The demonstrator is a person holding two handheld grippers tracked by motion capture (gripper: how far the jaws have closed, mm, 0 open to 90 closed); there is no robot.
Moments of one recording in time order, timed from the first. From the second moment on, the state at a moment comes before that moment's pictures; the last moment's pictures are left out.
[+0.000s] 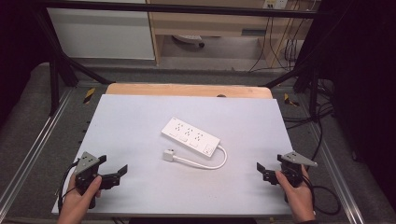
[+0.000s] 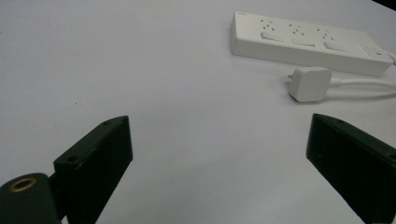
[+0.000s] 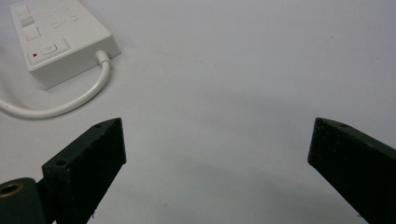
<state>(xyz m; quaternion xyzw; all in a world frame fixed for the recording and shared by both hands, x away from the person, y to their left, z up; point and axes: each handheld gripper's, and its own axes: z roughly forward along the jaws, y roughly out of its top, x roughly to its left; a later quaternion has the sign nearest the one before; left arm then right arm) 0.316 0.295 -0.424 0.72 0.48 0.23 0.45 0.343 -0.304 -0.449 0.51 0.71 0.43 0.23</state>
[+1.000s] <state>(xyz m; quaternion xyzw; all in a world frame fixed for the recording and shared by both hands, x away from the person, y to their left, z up) 0.317 0.298 -0.425 0.72 0.47 0.22 0.45 0.341 -0.296 -0.436 0.49 0.71 0.46 0.21</state>
